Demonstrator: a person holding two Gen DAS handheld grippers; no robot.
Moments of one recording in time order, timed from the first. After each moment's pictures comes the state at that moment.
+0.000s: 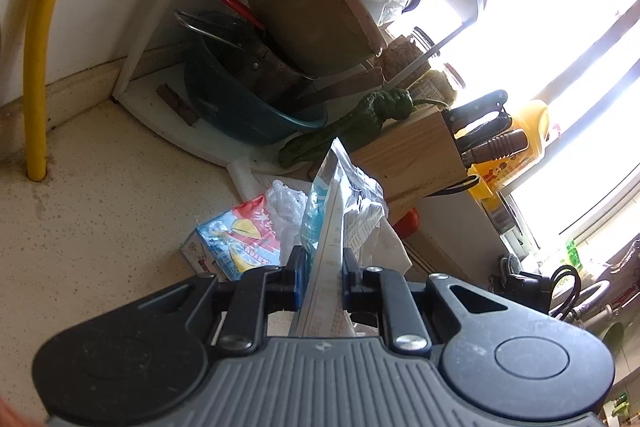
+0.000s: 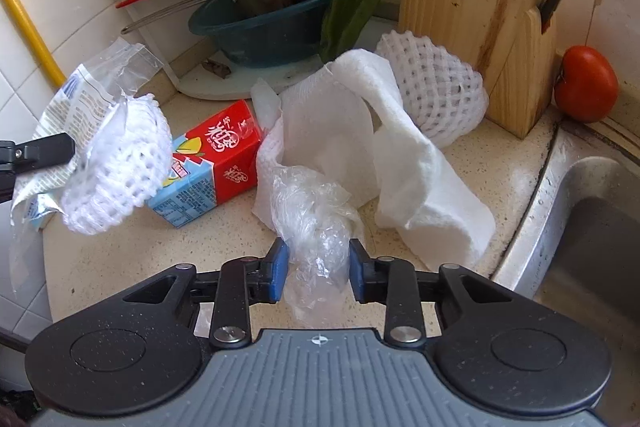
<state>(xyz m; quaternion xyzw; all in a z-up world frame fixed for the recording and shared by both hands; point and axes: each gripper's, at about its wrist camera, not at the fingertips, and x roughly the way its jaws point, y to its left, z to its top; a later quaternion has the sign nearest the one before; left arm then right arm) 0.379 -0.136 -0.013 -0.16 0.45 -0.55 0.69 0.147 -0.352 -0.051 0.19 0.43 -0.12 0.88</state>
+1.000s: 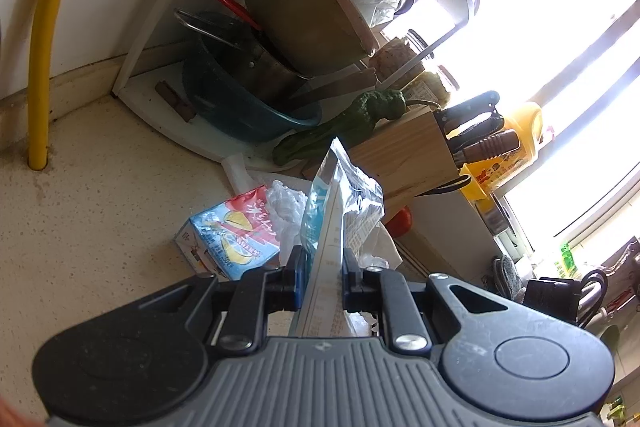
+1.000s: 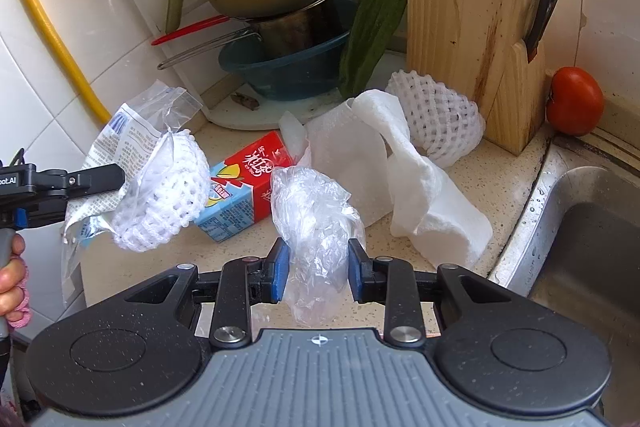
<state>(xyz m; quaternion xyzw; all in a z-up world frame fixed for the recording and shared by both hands) 0.368 -0.131 -0.010 -0.17 0.45 -0.55 0.69 0.119 -0.344 -0.017 0.21 0.39 -0.11 0.89</state>
